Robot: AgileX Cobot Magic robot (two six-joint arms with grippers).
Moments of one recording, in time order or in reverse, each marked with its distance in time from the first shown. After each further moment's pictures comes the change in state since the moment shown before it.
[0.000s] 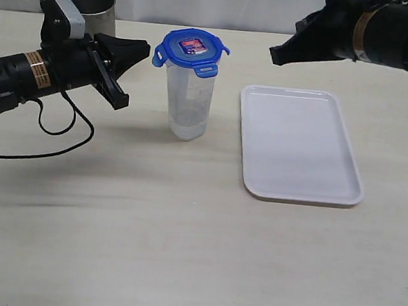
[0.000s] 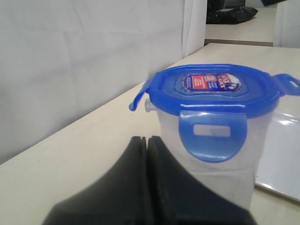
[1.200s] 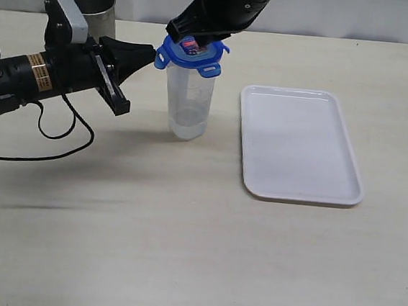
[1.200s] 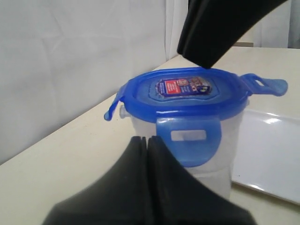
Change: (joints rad) left arm -0.006 0.000 0.000 0.054 -0.027 0.000; right arm 0.172 0.409 -0.767 1.391 0.796 -1.291
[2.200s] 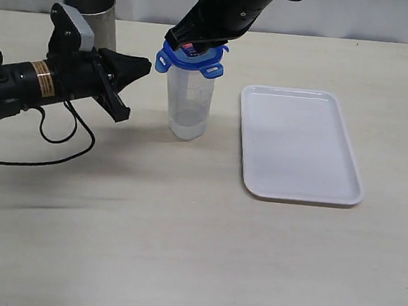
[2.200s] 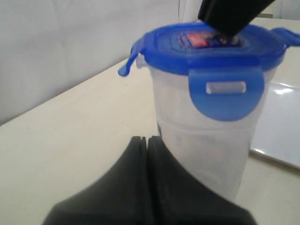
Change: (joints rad) left arm 0.000 0.027 -0.002 -0.017 0.112 -0.023; right arm 0.000 0.023 -0.001 0.000 -0.014 -0.019
